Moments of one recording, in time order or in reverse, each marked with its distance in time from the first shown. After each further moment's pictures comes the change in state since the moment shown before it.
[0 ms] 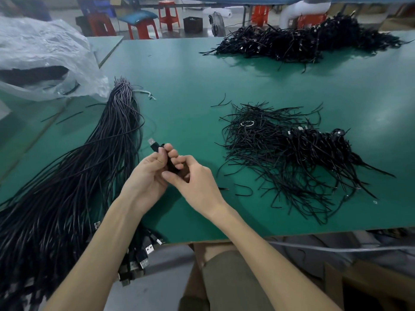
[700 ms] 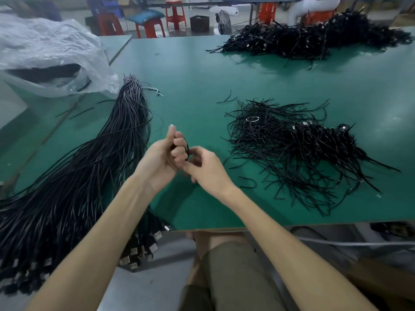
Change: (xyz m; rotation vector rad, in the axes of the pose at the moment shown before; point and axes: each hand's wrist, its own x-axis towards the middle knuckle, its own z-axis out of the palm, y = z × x) left_hand 0.010 0.014 0.023 -0.082 0.047 -0.093; right_hand 0.008 -0.003 -0.016 0.124 -0.078 0.010
